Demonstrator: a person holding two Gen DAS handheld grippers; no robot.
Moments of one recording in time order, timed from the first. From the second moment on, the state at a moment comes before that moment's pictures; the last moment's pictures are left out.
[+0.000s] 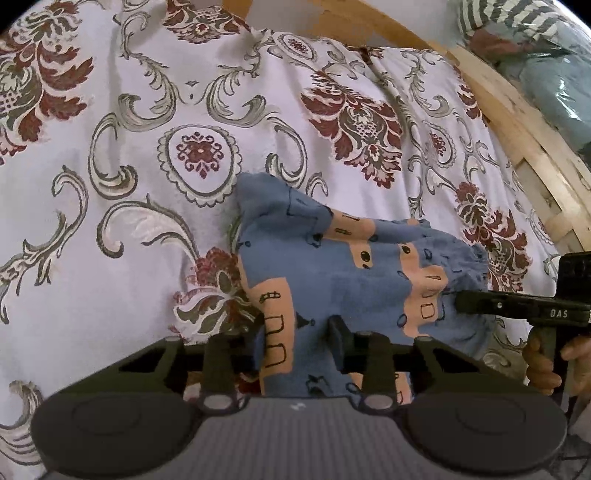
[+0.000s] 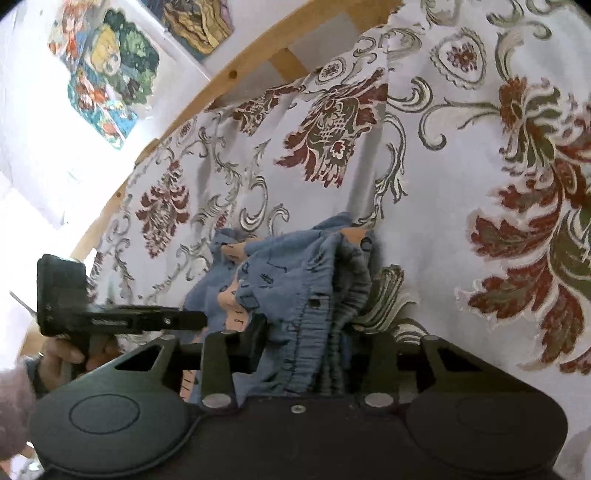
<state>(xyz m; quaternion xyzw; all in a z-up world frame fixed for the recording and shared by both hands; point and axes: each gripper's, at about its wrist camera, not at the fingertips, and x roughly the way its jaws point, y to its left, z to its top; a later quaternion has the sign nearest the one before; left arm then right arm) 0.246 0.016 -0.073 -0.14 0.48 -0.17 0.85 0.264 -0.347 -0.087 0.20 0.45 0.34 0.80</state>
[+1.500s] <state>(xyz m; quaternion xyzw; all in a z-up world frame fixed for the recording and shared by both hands) 0.227 -0.014 0.003 -0.06 0.40 -0.14 0.91 0.218 -0.316 -0.011 0.06 0.30 0.32 0.90</state>
